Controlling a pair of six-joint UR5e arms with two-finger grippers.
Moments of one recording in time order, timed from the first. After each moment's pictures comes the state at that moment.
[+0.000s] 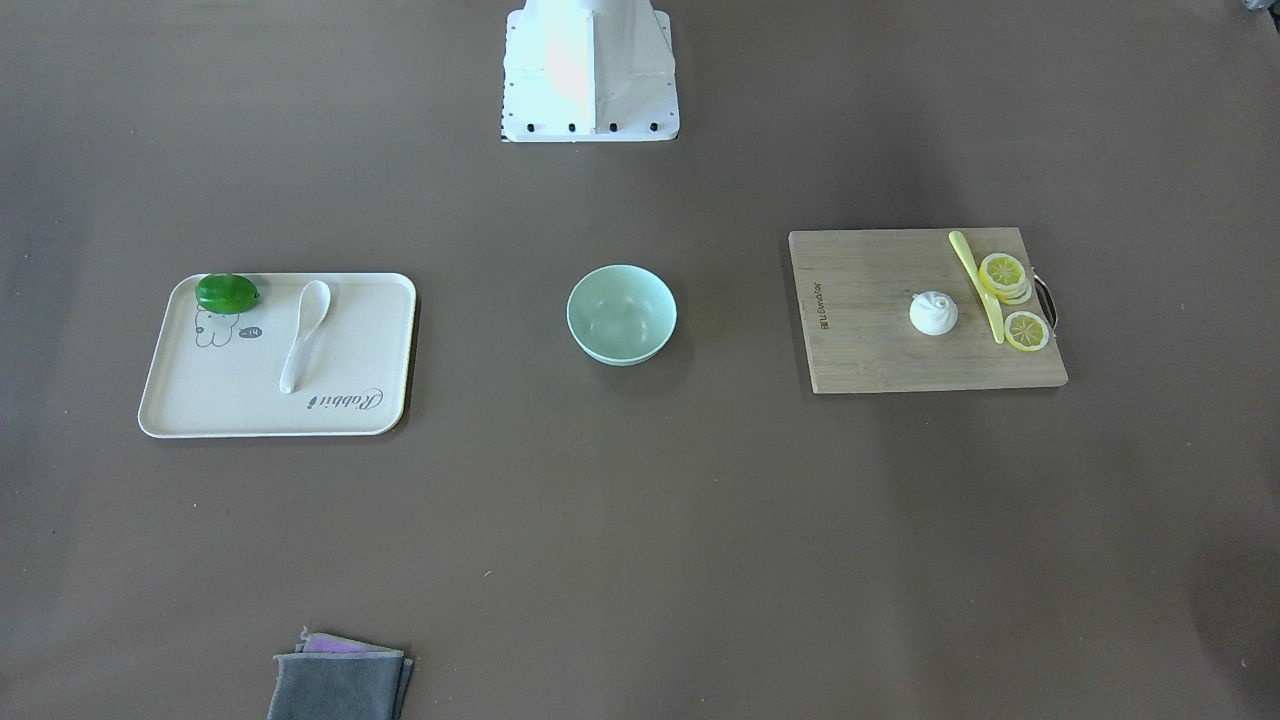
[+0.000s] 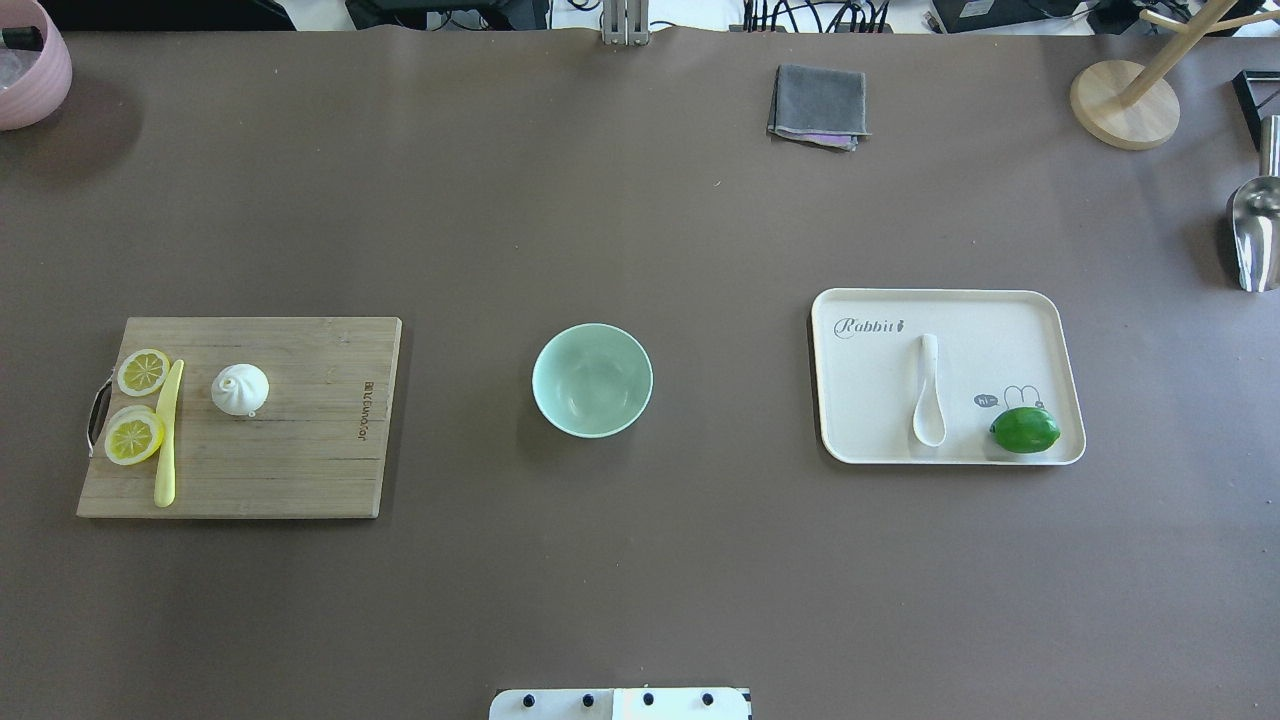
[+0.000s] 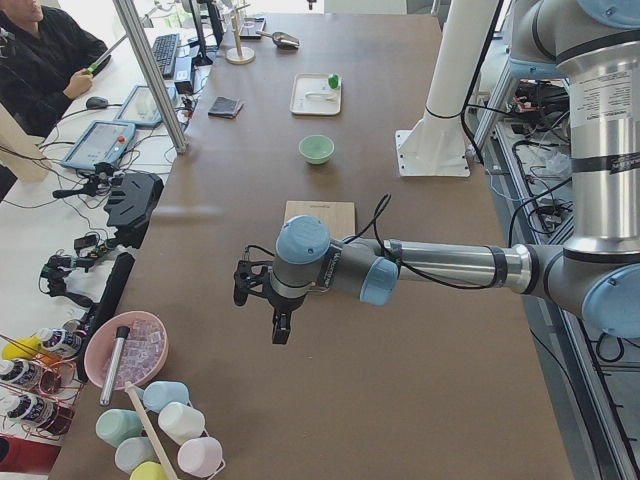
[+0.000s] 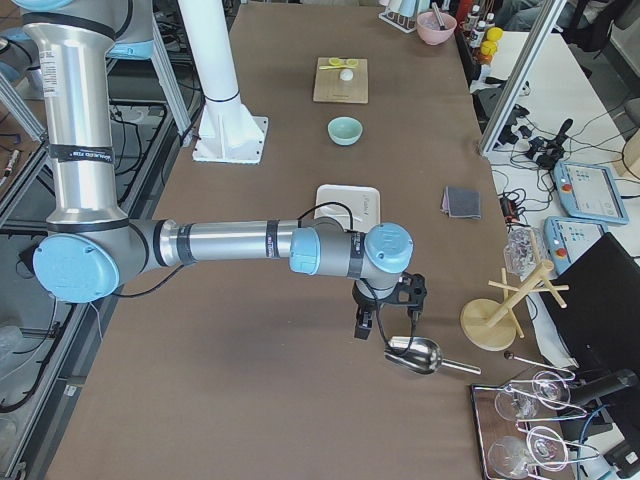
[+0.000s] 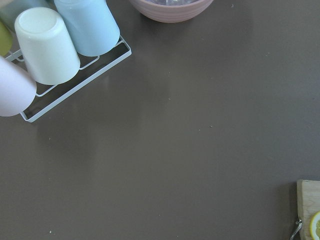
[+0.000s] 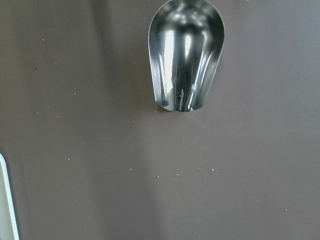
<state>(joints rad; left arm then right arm) -1.56 -1.42 -1.76 -1.89 -2.32 -0.28 1.56 -1.55 1.63 -1.69 2.39 0.13</state>
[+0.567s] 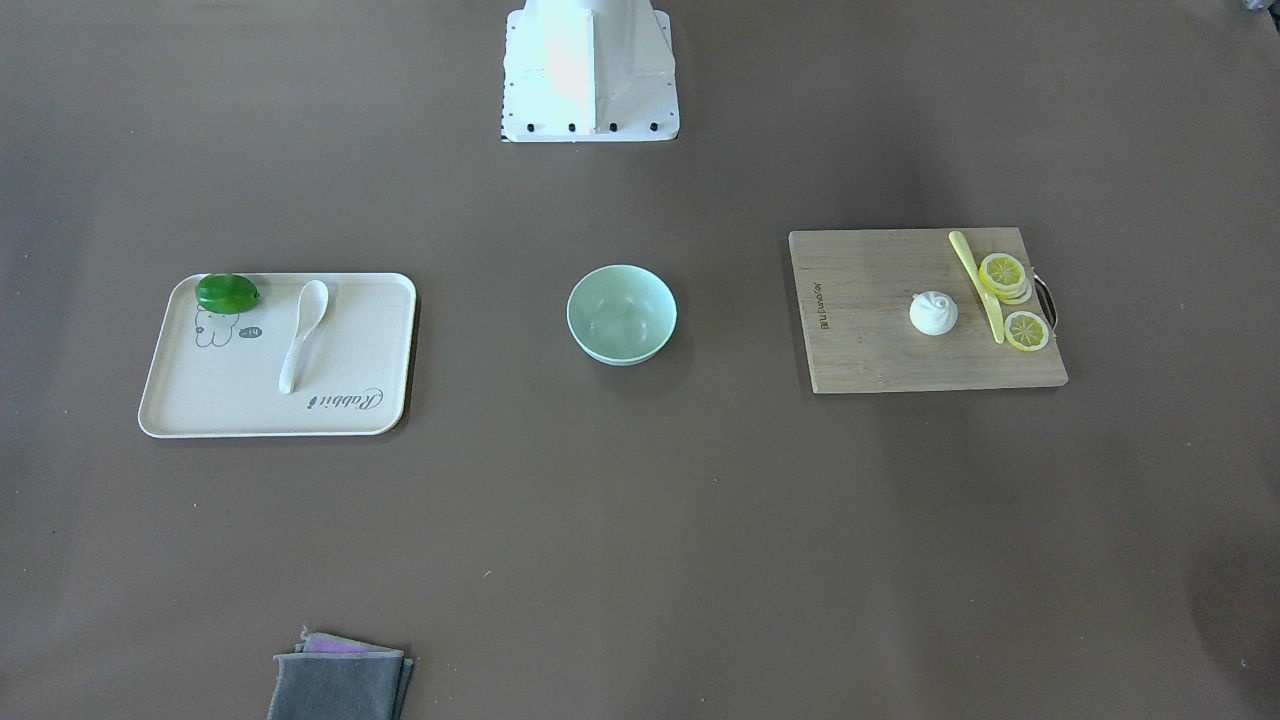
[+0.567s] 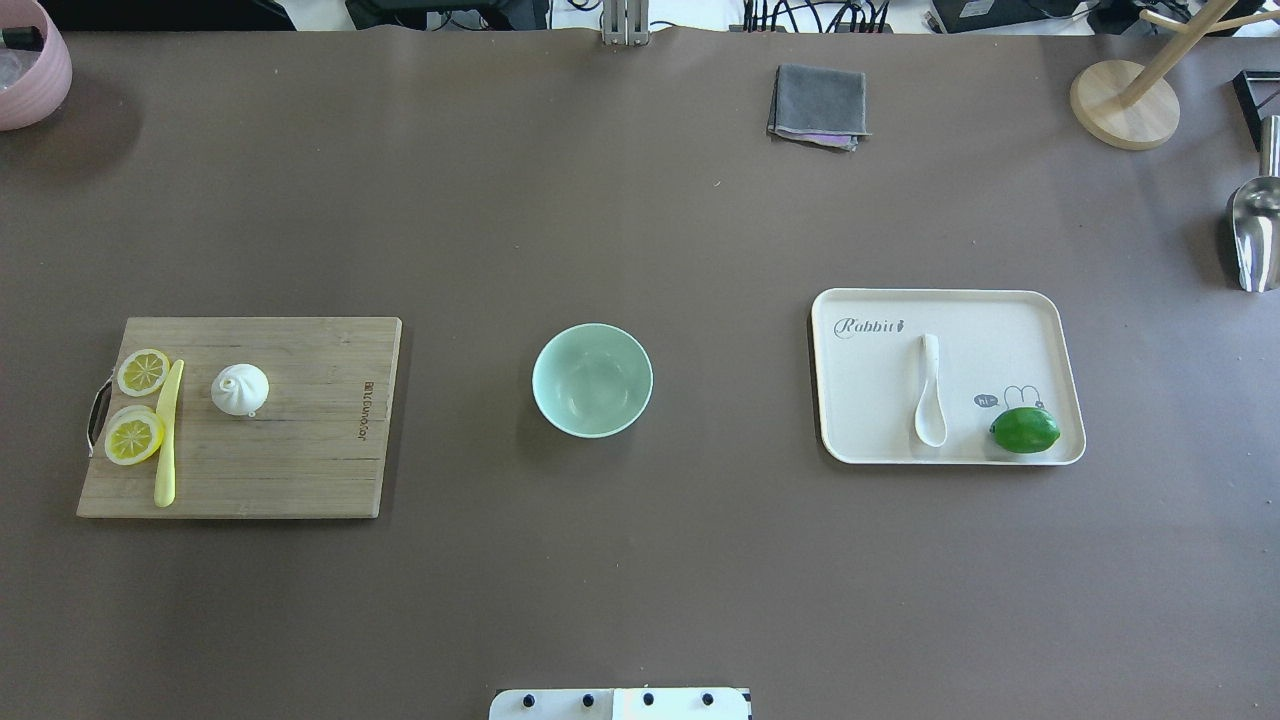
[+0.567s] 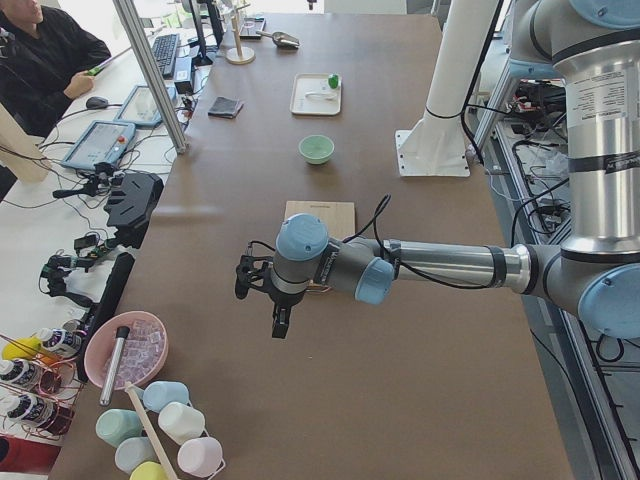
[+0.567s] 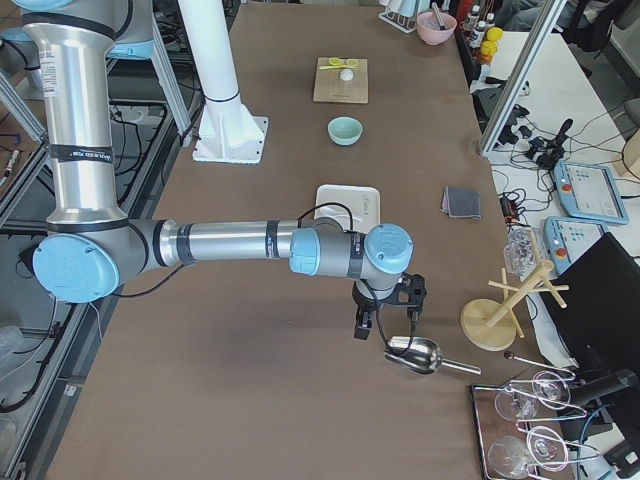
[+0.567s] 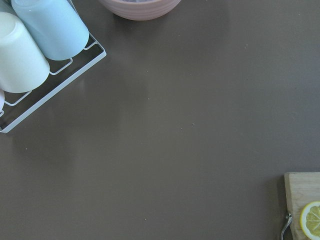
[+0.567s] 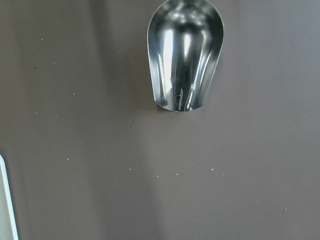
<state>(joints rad) -1.53 -1.42 -1.76 -1.91 -2.32 -0.28 1.56 -1.55 1.63 -1.69 2.39 0.13</state>
